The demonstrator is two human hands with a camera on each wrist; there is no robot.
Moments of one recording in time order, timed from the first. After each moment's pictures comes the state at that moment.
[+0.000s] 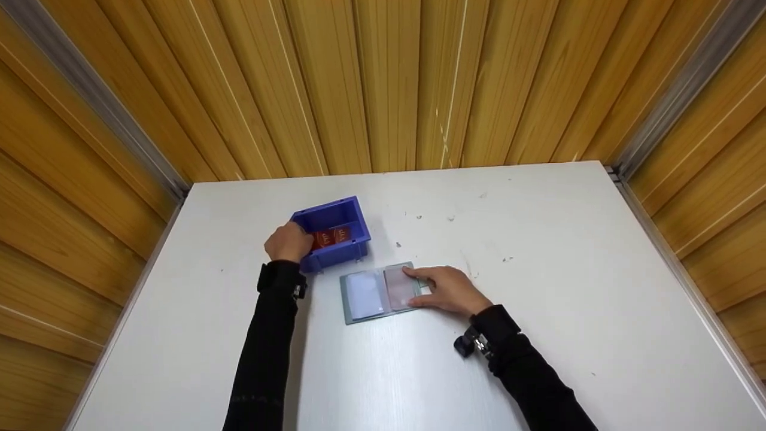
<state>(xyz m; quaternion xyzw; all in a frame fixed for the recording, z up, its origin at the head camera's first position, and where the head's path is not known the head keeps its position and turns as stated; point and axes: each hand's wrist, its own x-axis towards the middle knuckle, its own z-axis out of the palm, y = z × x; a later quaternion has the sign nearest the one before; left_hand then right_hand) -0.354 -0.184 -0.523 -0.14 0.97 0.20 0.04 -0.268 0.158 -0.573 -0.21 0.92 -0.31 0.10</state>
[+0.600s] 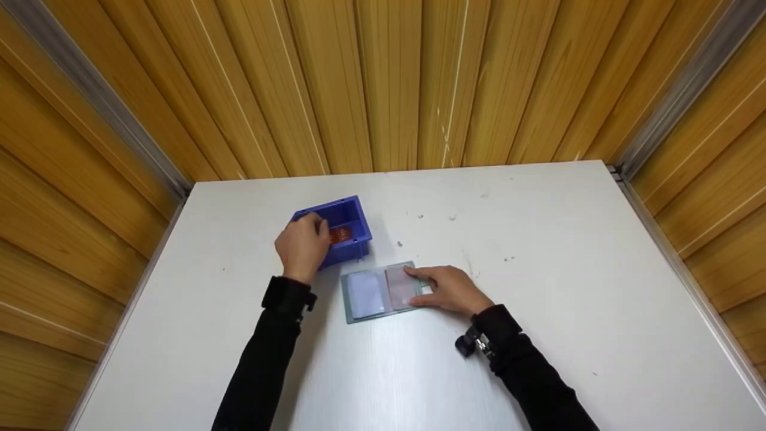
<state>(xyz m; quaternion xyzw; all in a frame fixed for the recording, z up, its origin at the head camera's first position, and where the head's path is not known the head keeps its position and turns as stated) -0.315 -0.150 -0.500 -0.04 0.96 0.23 -0.17 -0.268 0.157 -0.573 -0.22 0.92 -0.31 0.10</state>
